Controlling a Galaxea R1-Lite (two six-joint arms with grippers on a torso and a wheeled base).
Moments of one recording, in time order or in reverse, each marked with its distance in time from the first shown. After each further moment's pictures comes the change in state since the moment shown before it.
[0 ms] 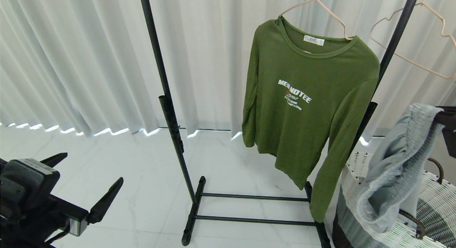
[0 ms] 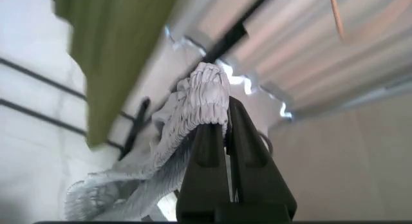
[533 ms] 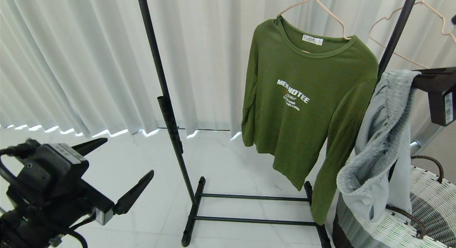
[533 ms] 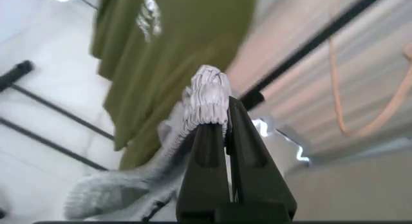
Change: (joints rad) left arm -0.101 0.104 -0.122 0.000 -0.127 0.007; right arm 0.207 0.093 -0.226 0.036 0.000 0.004
